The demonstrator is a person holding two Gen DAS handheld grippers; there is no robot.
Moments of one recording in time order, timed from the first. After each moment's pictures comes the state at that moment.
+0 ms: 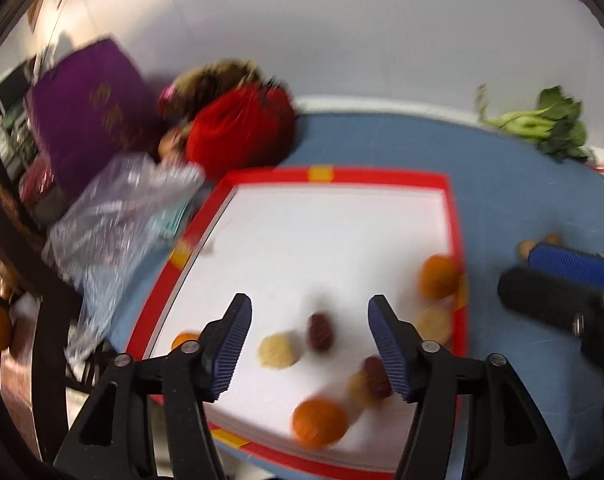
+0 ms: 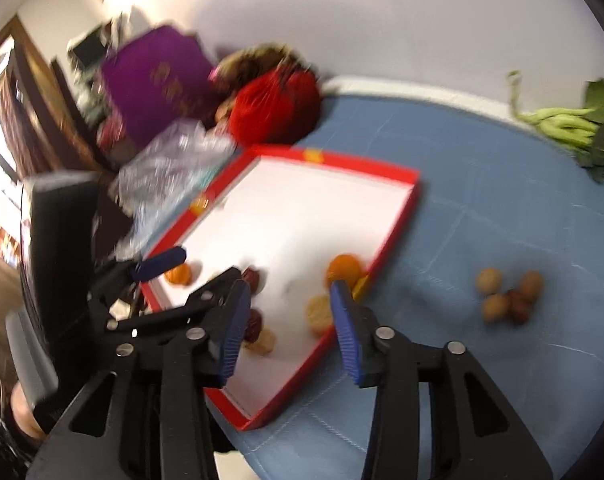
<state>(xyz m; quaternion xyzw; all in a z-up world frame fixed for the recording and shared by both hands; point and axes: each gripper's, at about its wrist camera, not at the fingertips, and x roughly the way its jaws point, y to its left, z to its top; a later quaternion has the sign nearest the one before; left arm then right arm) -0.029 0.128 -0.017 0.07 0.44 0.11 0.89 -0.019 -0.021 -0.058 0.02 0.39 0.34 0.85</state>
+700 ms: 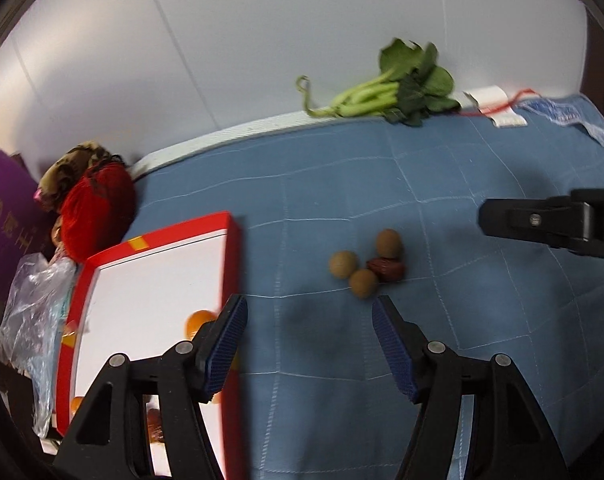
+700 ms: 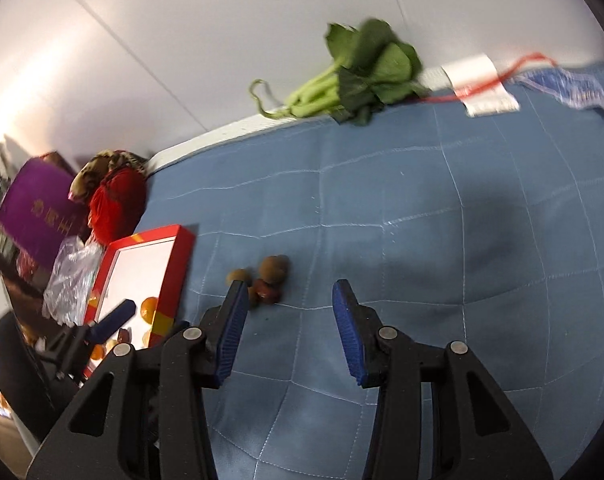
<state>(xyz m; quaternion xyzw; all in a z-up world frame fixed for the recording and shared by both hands) 0.004 -0.026 -0.038 0.14 0.45 -0.04 0.88 0.004 -0.192 -0.061 0.17 0.43 0.12 0.88</state>
